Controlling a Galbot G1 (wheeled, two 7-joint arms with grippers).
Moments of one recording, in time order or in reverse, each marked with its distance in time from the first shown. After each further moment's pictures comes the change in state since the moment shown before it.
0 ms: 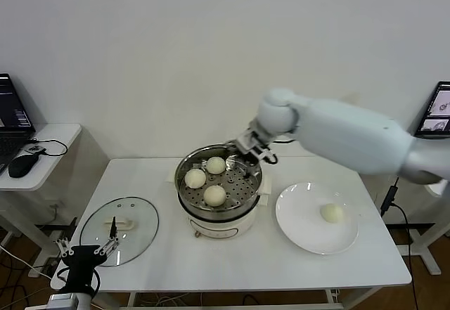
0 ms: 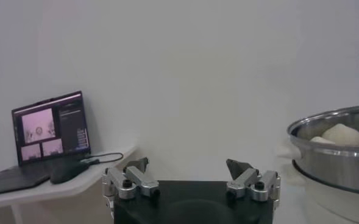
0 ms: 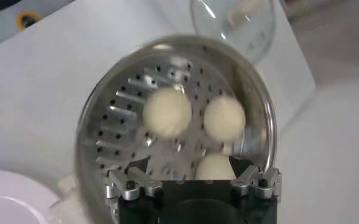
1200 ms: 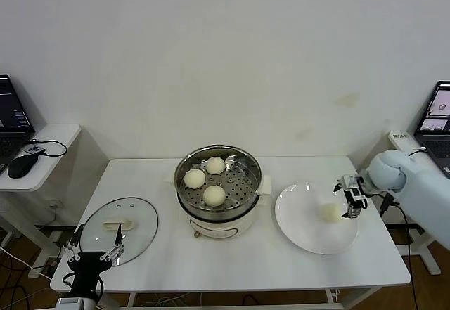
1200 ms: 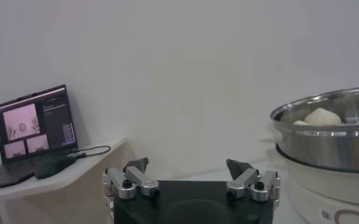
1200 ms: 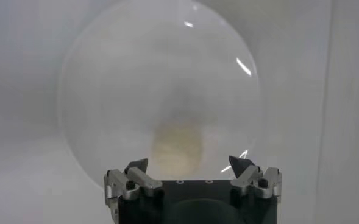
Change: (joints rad) left arm 0.019 0.006 0.016 0.033 0.025 0.001 0.005; right arm -0.632 -0.292 0.494 -0.162 -0.368 -0.027 0.004
